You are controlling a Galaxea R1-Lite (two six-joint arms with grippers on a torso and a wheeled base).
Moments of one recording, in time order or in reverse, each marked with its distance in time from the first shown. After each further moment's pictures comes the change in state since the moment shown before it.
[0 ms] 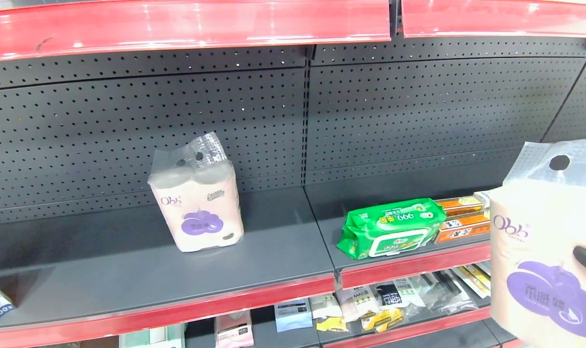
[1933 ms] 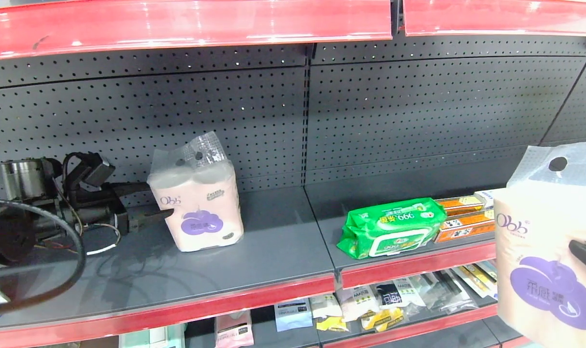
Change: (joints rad) left arm 0.287 1.821 -0.721 -0.698 -0.958 0.467; right arm -0.036 0.040 0.002 0.006 -0.046 -0.006
